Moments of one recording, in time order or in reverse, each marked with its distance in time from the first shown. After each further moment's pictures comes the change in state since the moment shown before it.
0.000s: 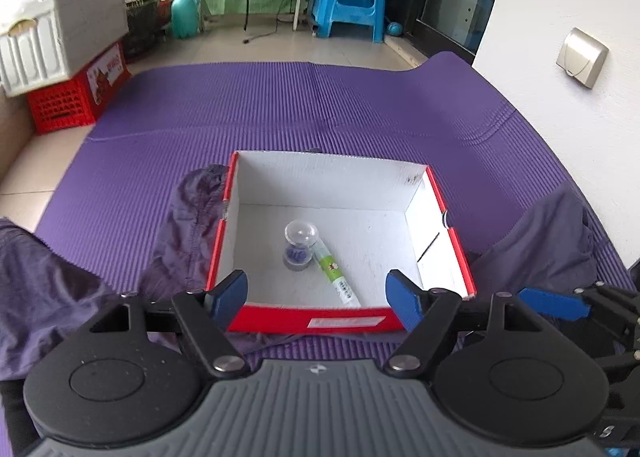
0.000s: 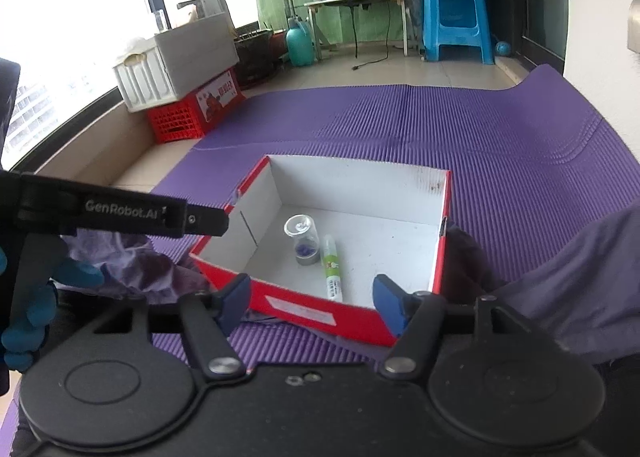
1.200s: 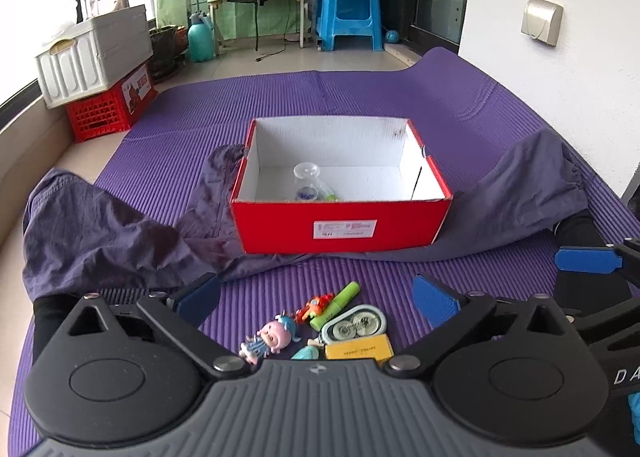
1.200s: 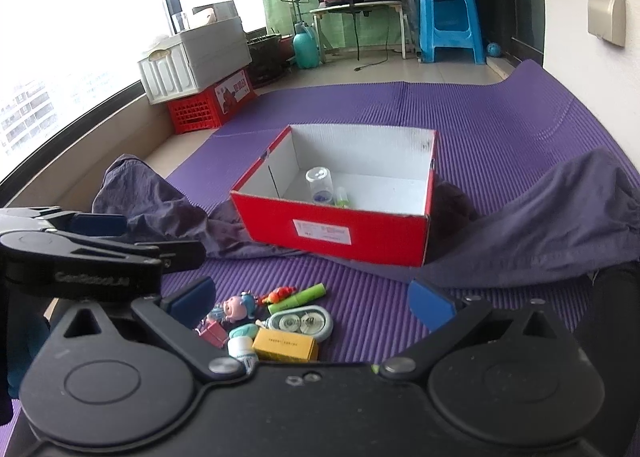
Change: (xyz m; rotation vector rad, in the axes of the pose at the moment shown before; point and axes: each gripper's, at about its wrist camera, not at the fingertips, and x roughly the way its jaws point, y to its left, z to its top) left arm -0.075 -0.026 -0.124 0.067 -0.078 0.081; right arm -0.073 0.021 -0.091 0.008 -0.018 -0.005
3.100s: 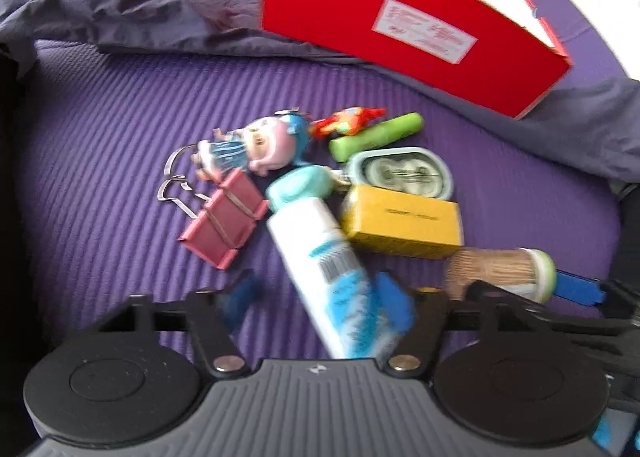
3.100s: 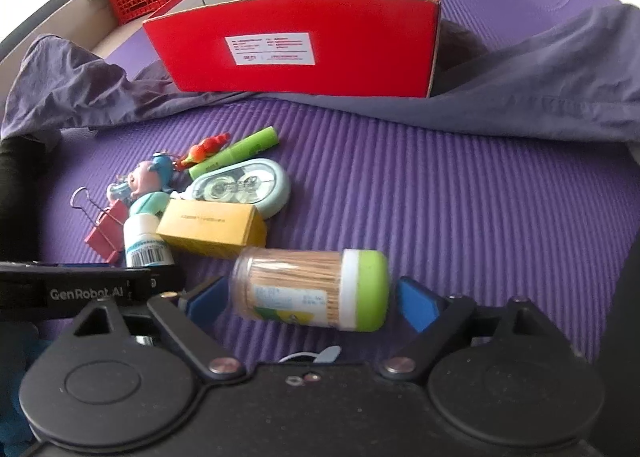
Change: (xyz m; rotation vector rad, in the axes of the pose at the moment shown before) left arm 0.129 0.019 -0.108 -0.310 0.374 -0.038; right arm 0.129 -0.021 -0.083 0.052 0.319 -0.081
